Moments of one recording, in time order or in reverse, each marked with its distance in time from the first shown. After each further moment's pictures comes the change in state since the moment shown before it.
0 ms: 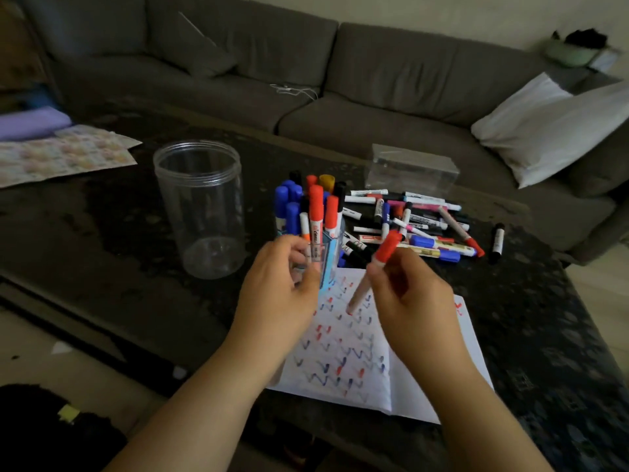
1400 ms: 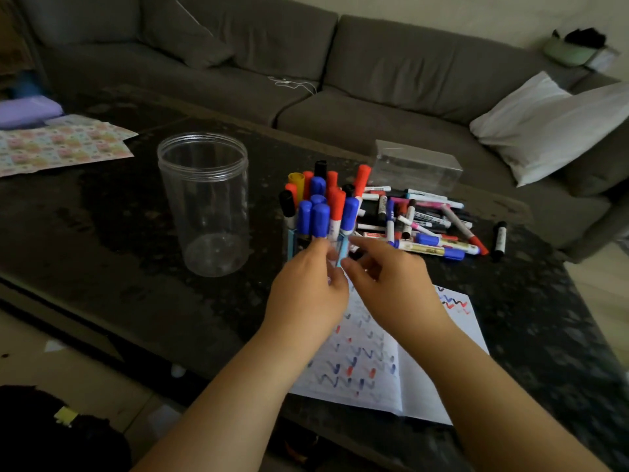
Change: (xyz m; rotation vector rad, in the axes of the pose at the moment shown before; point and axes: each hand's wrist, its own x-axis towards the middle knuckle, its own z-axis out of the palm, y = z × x) left_hand 0.010 0.002 0.014 0.096 -0.109 0.034; right_hand 0.029 -0.008 0.024 -0.166 -0.189 -0.061
